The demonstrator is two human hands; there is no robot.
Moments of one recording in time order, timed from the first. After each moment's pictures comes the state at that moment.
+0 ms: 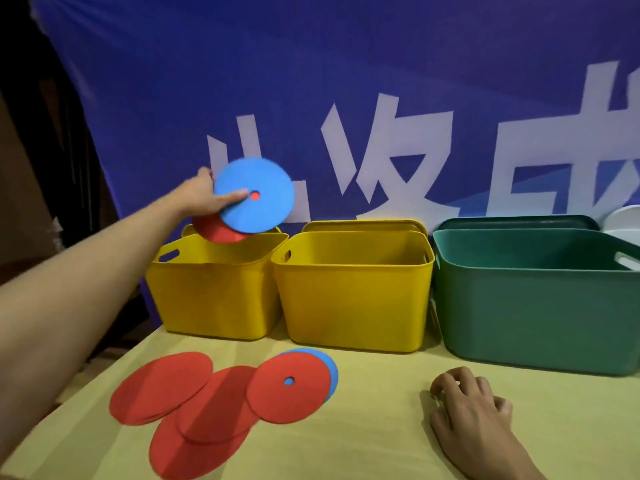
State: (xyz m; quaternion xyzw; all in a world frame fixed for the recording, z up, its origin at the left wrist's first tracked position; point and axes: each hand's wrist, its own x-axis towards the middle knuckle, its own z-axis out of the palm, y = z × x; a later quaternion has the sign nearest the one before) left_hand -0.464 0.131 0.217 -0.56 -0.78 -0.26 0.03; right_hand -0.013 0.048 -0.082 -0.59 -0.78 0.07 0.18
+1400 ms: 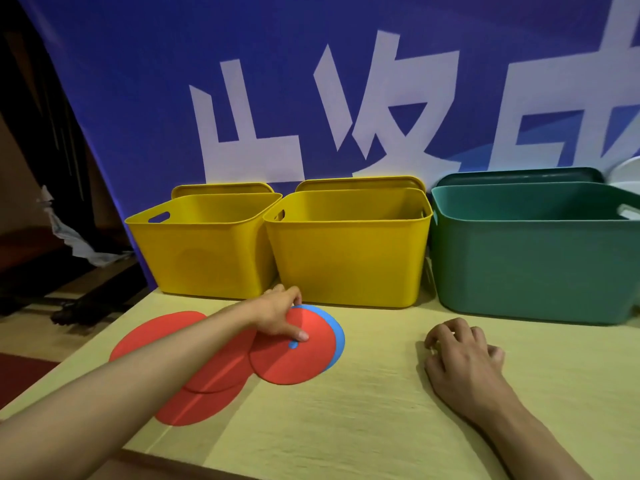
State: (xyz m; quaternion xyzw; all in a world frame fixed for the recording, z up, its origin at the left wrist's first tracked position) left_hand -0.364 0.106 -0.035 -0.73 -0.67 0.03 -0.11; right_hand -0.008 0.055 -0.091 -0.59 -0.77 0.08 0.21
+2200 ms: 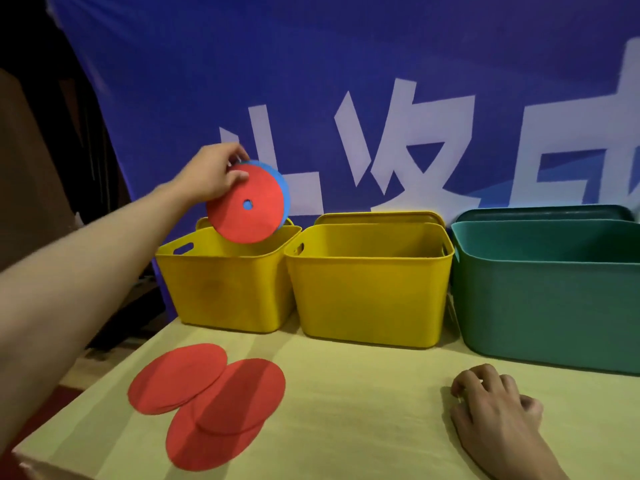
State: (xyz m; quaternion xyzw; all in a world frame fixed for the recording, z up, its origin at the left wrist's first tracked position) left_hand -0.472 0.137 0.231 -0.69 -0.64 -0.28 0.20; right_hand -0.017 0.048 -0.079 -0.62 -0.77 0.05 0.17
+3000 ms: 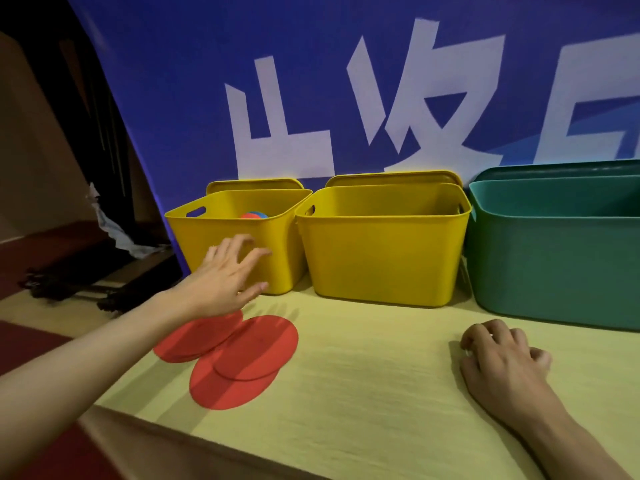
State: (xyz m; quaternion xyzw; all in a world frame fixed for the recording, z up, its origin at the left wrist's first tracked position) left_hand -0.458 0.024 0.026 -0.74 -0.63 -0.03 0.22; right_hand -0.011 0.052 -0.086 -0.60 -0.77 0.05 0.20
